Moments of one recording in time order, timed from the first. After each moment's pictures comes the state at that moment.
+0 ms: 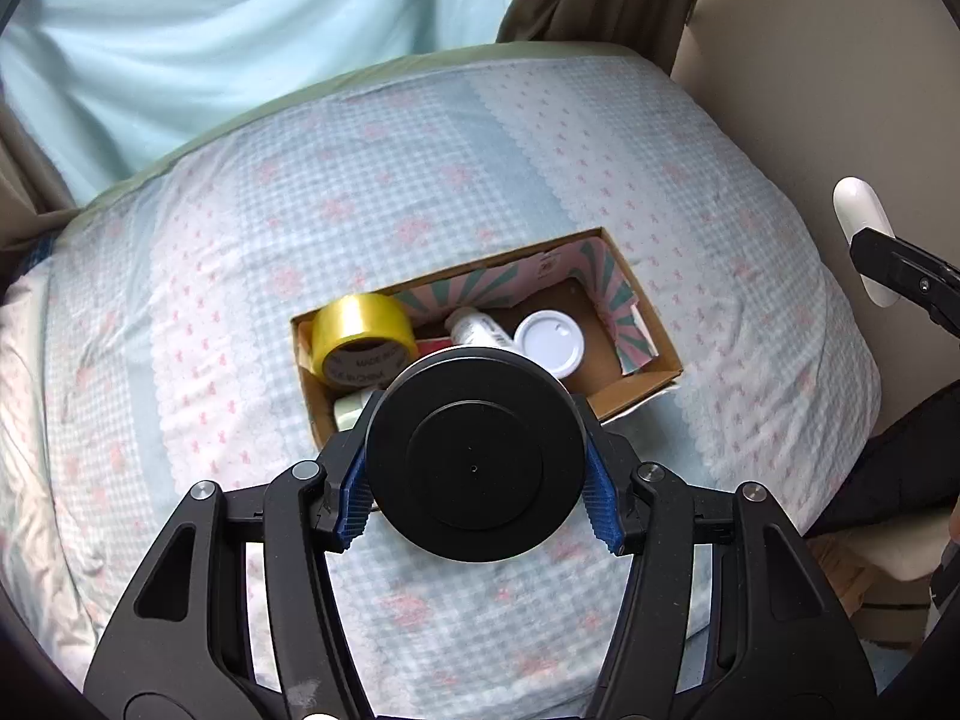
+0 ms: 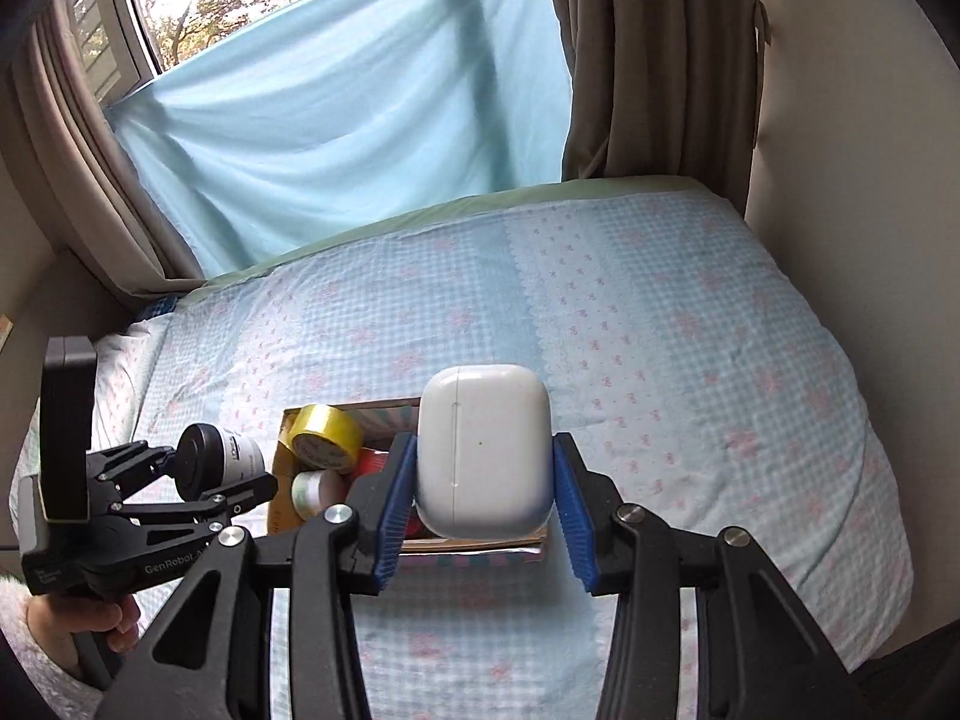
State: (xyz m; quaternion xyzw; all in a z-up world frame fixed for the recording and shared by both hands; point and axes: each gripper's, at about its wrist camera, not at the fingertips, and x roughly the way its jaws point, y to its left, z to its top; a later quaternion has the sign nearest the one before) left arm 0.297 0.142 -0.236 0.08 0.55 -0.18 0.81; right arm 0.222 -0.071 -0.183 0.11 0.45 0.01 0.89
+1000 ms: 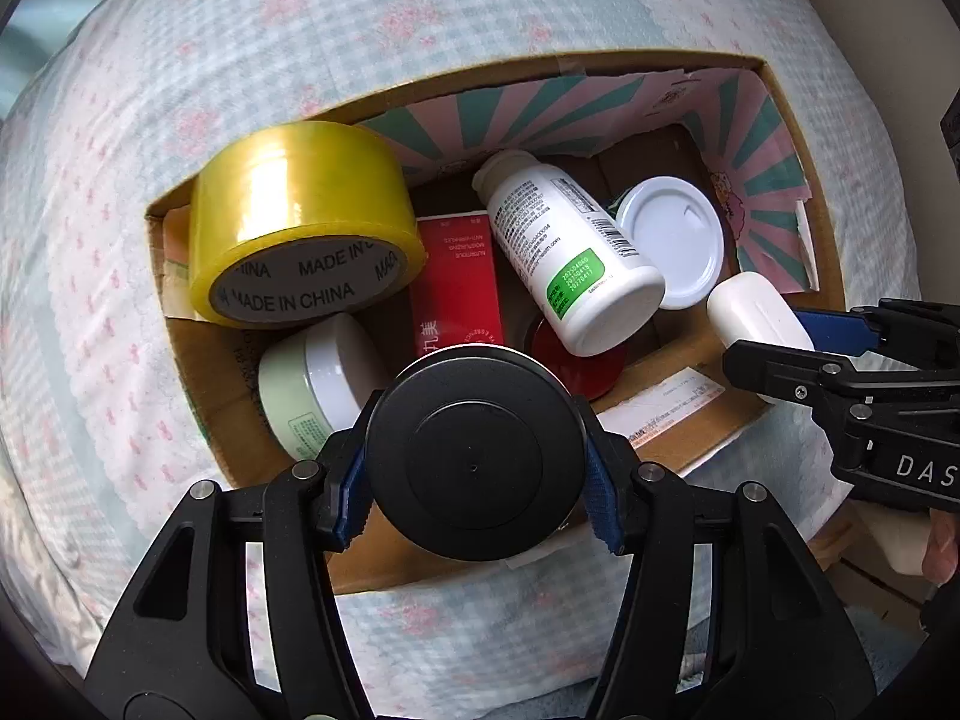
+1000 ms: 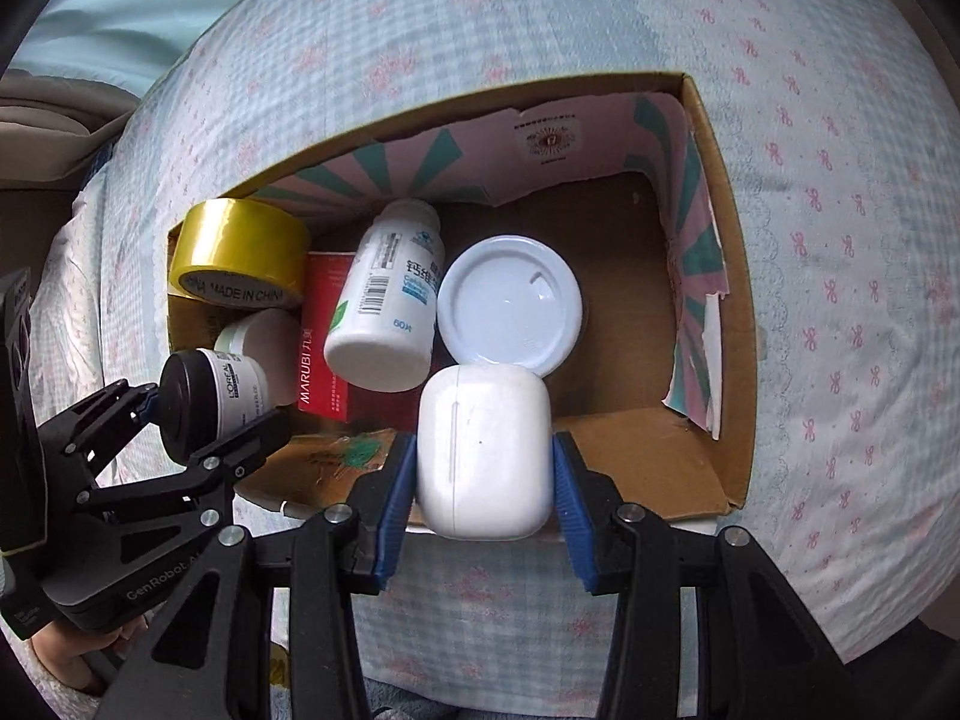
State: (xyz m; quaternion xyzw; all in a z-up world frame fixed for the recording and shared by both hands) left arm 0.377 0.127 -0.418 0.10 0.71 -0.17 0.67; right arm 0.337 -0.028 -0.412 0.15 0.73 0.07 0.66
